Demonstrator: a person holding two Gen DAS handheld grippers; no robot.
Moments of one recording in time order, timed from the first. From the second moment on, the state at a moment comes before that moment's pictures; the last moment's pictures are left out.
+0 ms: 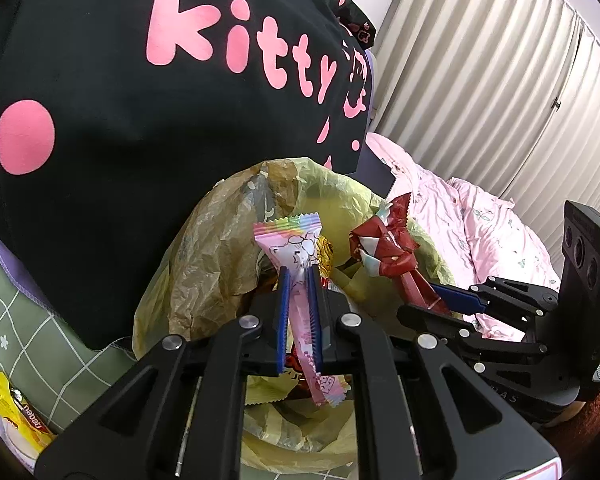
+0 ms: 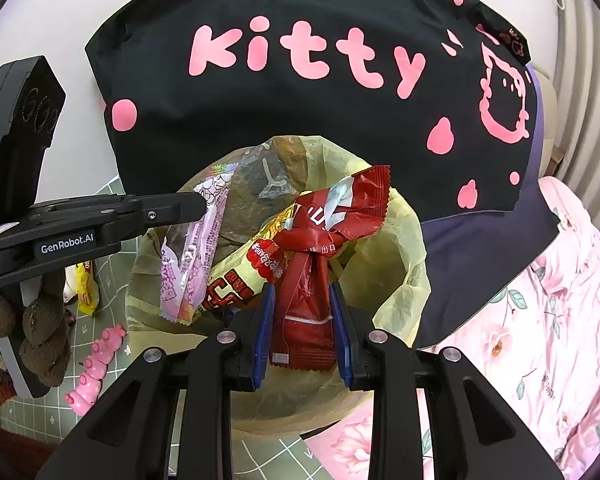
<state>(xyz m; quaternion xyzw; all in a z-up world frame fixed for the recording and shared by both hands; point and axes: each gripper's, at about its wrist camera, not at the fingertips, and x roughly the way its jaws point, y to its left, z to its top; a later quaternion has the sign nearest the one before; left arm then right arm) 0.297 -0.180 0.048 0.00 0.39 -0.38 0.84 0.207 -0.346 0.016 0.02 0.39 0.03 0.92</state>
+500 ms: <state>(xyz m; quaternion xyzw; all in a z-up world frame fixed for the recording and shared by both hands) 0.281 -0.141 0.067 -0.03 0.37 -0.38 0.85 0.196 -0.340 0.026 0.02 0.37 0.00 0.93</state>
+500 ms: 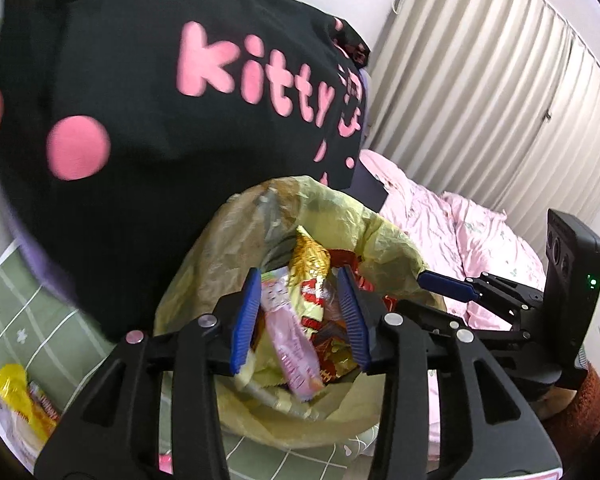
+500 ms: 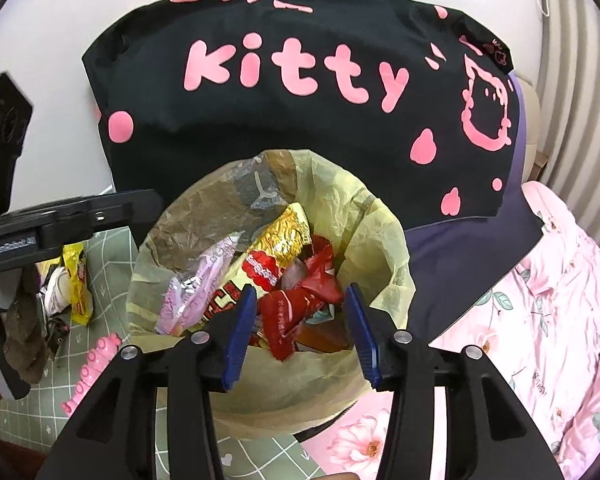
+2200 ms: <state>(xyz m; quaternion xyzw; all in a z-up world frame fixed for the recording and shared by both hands) 0.188 0.236 -0.030 -0.15 0.40 0.00 0.91 0.290 -0.064 -0.054 -0.05 0.44 0.25 0.86</state>
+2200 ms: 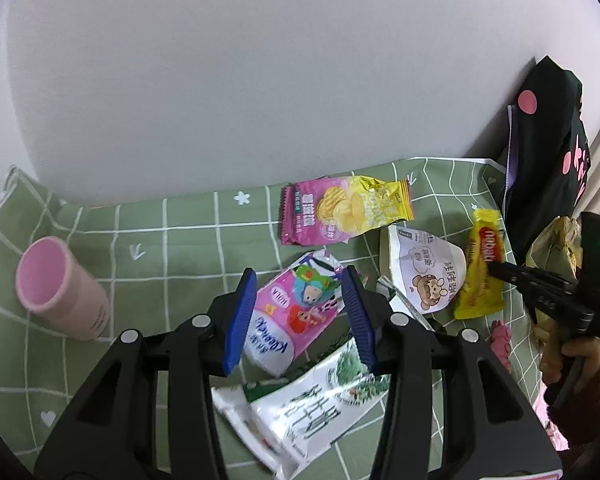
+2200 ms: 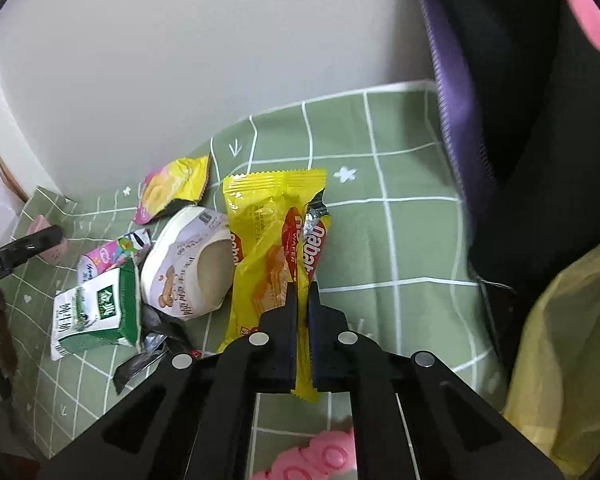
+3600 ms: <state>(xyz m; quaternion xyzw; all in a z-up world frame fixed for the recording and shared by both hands) 0.291 0.229 -0.054 -0.15 0.45 -0.03 0.88 0.244 -0.095 -0.010 -0.02 0.41 0.26 0.87</state>
